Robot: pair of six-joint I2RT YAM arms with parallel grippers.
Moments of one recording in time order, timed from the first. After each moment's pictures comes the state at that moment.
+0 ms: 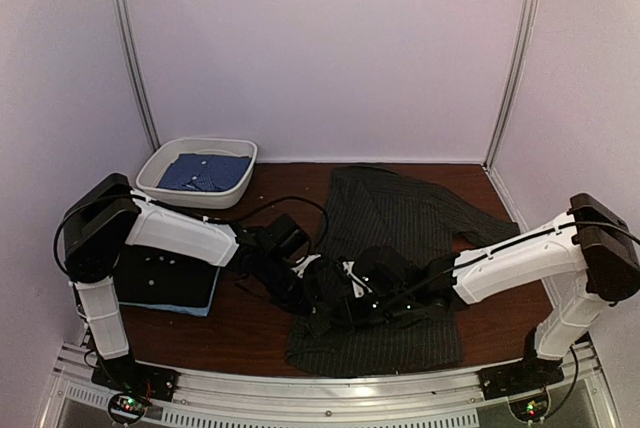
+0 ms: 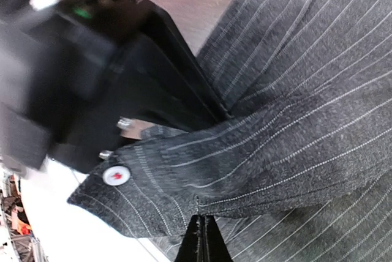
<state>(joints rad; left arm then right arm) -0.95 1.89 1.07 -0.26 0.51 -0.61 1.17 1.63 0.84 -0.02 -0.11 0.84</state>
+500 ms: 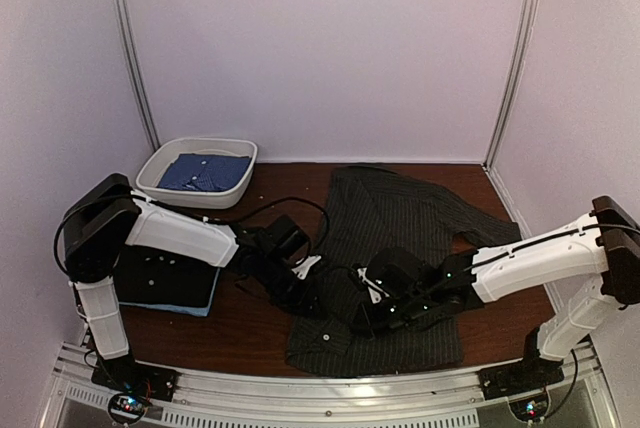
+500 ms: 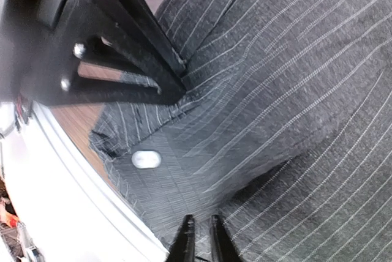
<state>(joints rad) -0.95 1.89 1.07 -0.26 0.52 -0.59 1.17 1.52 0.81 -0.22 -0.11 0.81</state>
